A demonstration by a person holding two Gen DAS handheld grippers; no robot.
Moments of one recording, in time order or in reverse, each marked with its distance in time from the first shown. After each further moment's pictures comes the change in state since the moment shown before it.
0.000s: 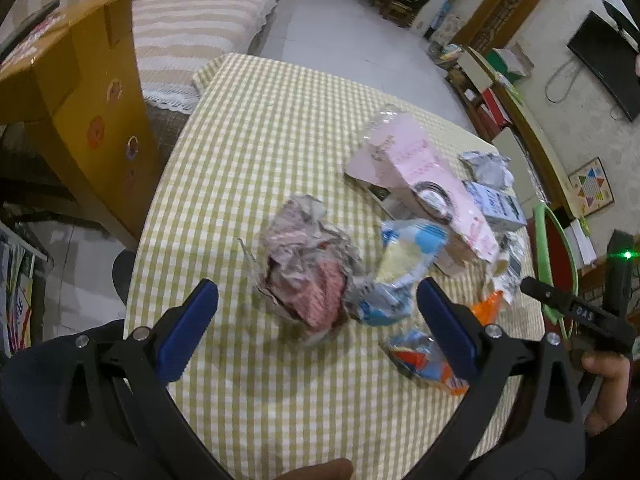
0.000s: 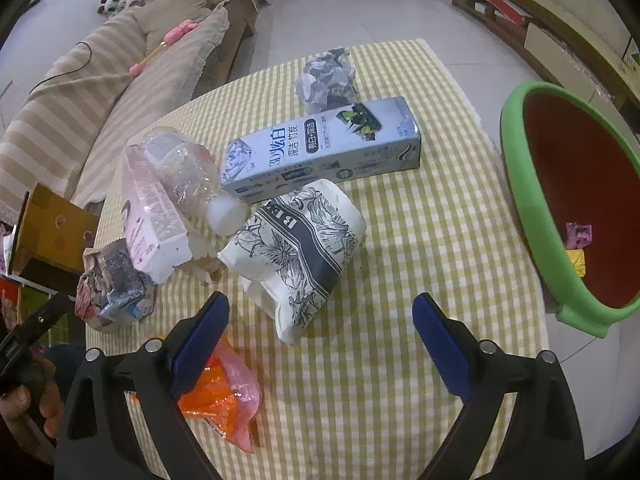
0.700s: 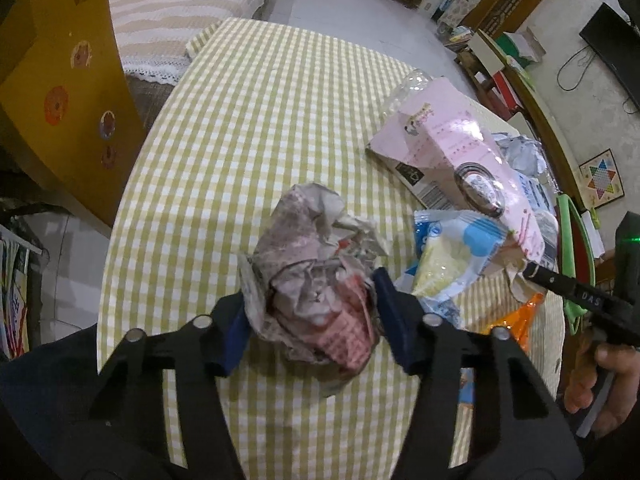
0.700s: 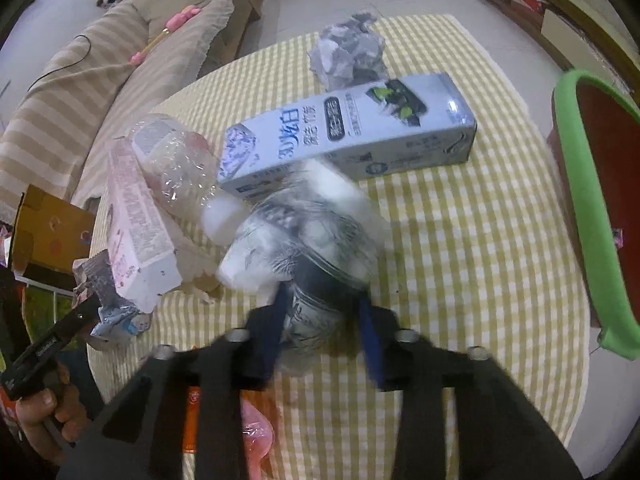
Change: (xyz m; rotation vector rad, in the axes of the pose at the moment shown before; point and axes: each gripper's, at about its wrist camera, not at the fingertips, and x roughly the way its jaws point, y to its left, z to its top) left arm 0.041 0.002 0.003 0.005 0.068 0.006; right arm 0.033 0.006 0.018 -0.018 0.049 0.040
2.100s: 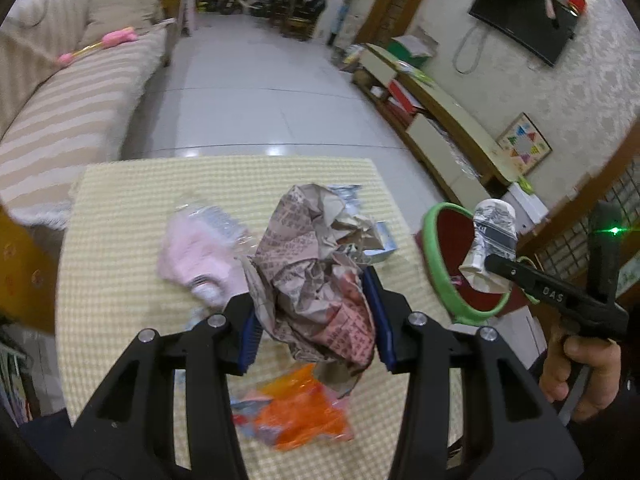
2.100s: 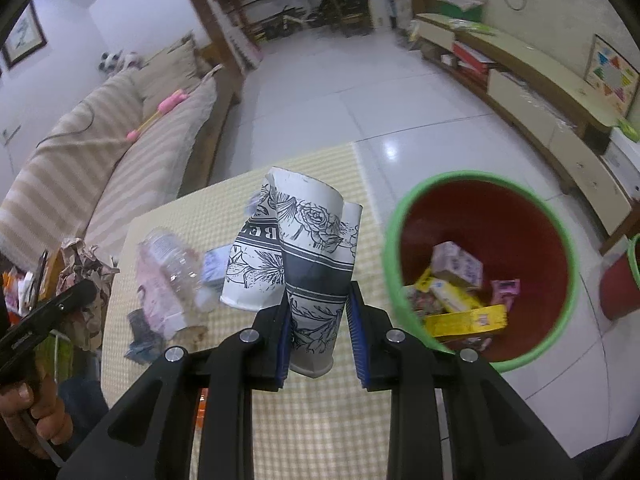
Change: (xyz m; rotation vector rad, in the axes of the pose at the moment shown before) left arm -0.077 -0.180 0.031 0.296 -0.151 -0.198; right arm -0.159 -0.080 -0.007 0.067 -0.298 -0.082
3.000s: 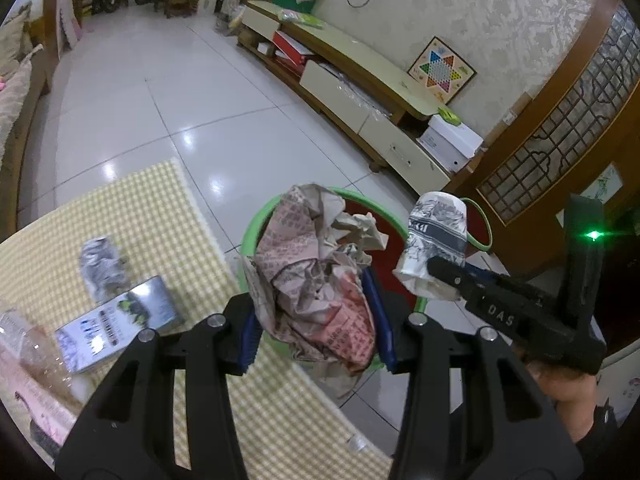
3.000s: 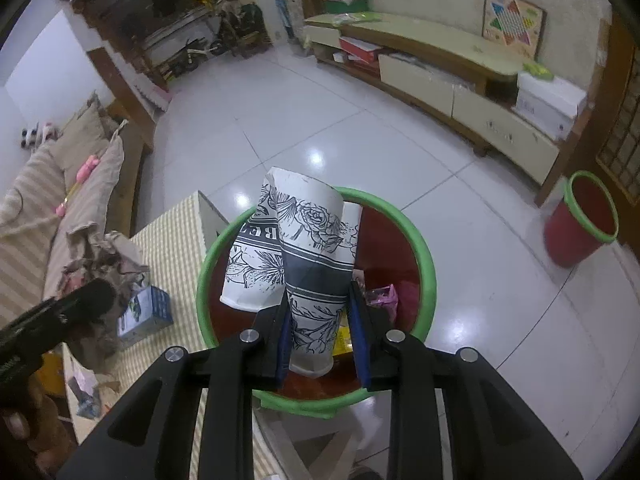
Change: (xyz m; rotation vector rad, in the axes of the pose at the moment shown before) left arm 0.130 -0.194 0.046 0.241 0.173 -0.233; right arm -0.014 -0.151 0.015 0.254 -0.039 -0.179
